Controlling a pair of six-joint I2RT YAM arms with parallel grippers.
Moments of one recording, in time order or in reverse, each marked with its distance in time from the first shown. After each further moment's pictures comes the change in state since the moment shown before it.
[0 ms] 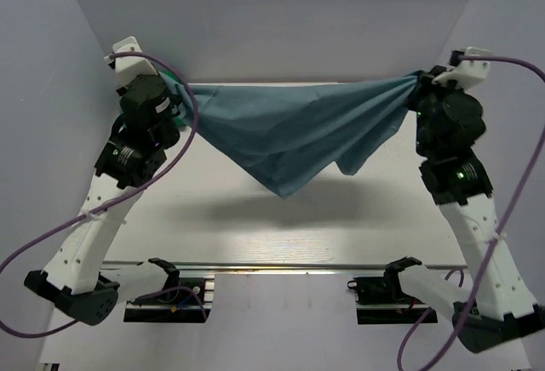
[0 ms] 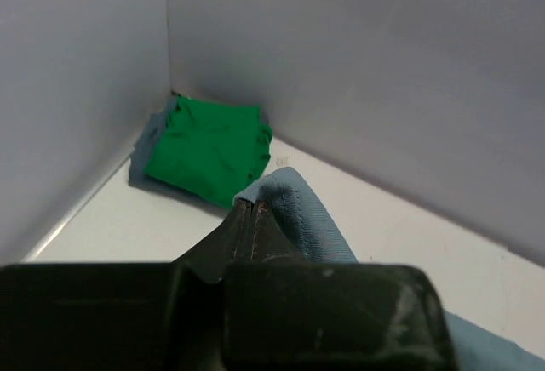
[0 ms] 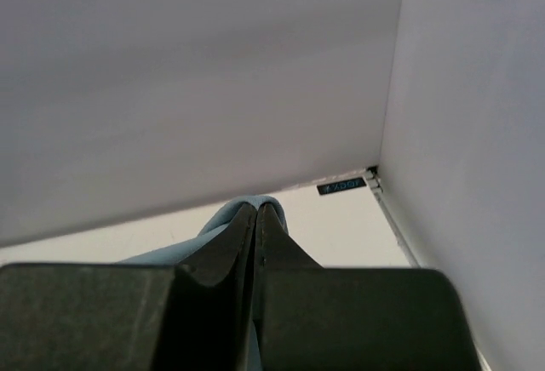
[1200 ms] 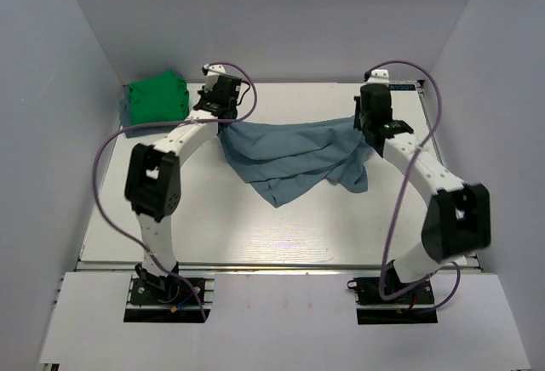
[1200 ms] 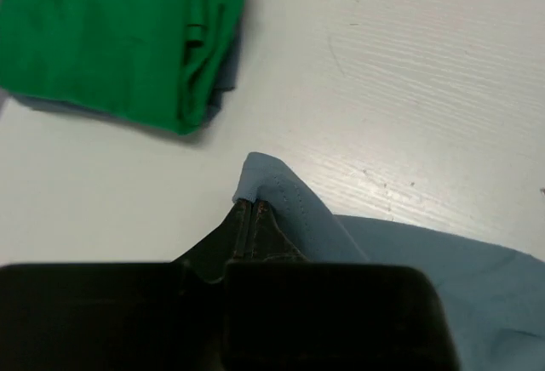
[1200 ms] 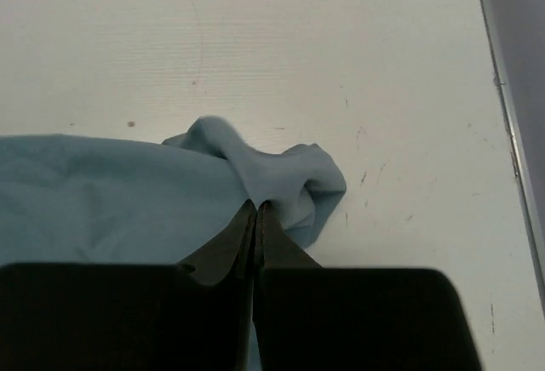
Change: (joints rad) left arm 0.103 0.763 0.045 0.134 0.107 -0.002; right arm -0.029 0.495 -0.124 -0.024 -0.126 0.055
